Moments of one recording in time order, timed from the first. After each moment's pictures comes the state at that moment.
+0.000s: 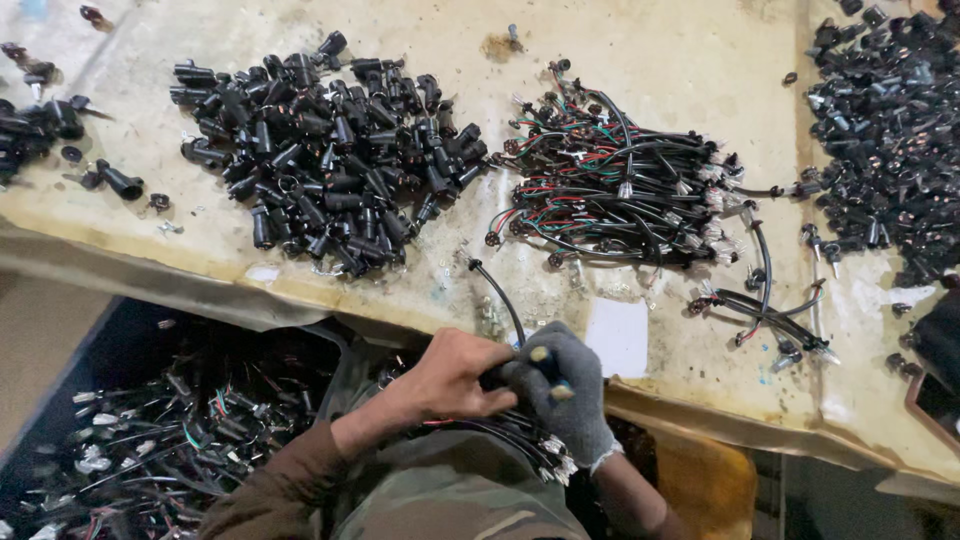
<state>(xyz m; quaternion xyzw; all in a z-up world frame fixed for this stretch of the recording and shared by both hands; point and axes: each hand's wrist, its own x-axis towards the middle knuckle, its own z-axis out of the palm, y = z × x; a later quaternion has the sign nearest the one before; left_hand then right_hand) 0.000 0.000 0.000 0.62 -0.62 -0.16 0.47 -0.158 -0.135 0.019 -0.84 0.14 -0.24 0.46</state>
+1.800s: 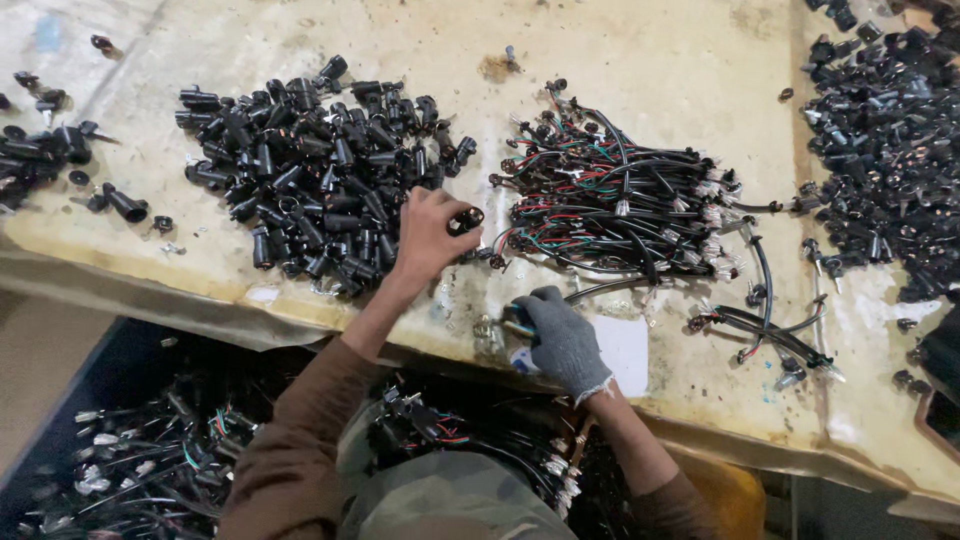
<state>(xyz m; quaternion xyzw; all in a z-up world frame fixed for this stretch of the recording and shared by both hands) 0.147 -0.100 -0.068 0.81 -0.42 0.03 0.41 -0.102 -0.199 -0.011 -0.95 0.19 -0.03 0.24</state>
